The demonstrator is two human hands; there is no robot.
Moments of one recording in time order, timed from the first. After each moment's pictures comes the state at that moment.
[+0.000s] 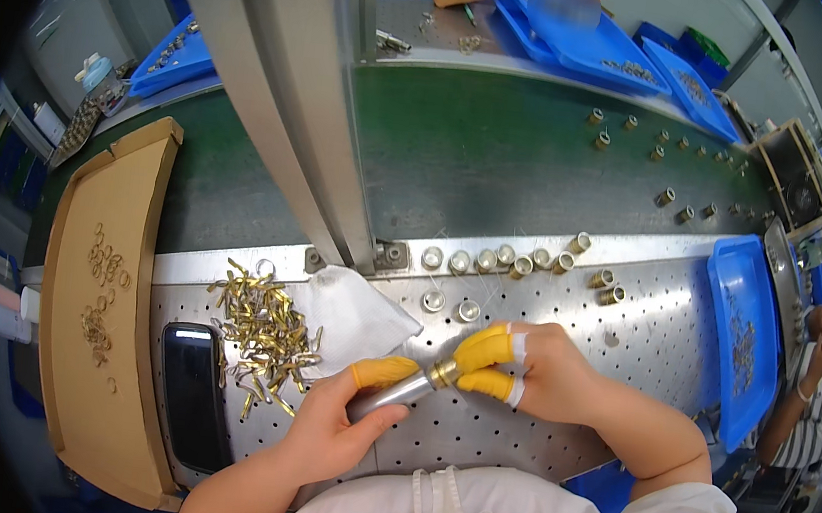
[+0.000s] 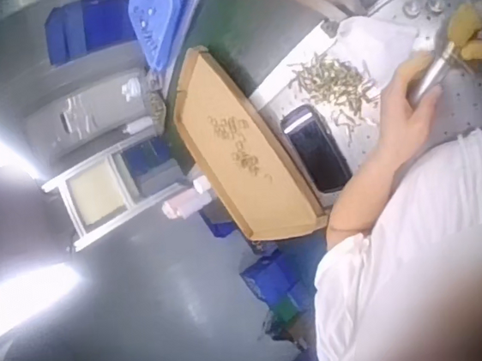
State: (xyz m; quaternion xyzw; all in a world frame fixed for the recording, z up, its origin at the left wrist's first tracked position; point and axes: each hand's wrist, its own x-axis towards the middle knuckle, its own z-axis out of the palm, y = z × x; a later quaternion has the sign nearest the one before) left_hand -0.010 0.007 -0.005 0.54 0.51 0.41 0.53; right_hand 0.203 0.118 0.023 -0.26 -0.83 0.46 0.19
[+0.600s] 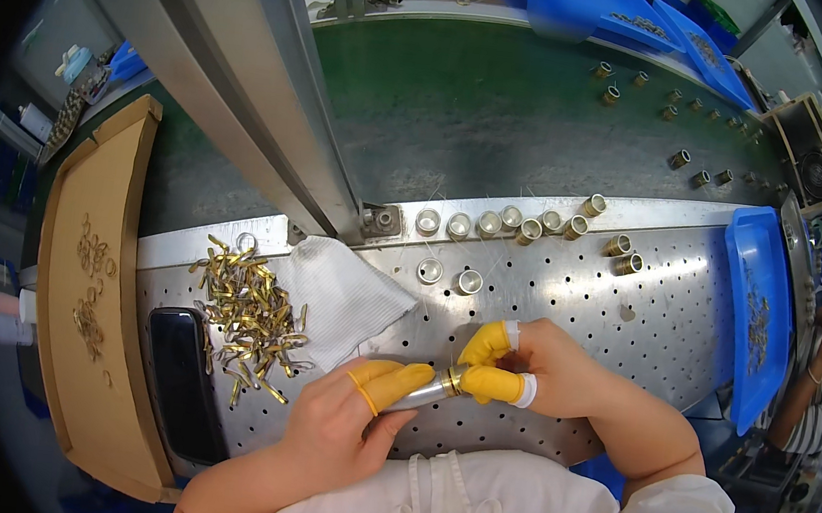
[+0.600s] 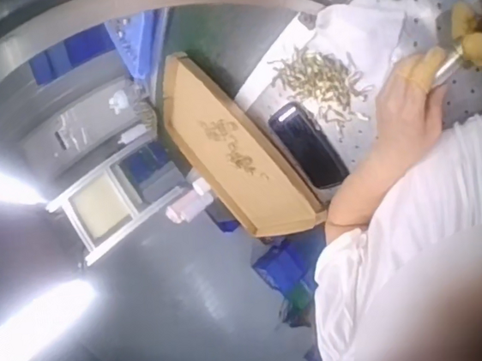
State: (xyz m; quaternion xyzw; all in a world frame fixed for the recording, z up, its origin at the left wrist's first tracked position) left_hand 0.007 0.011 -0.002 0.73 0.50 0.40 0.24; right_hand 0.212 0.111 0.004 -0.32 -0.63 0.71 0.08
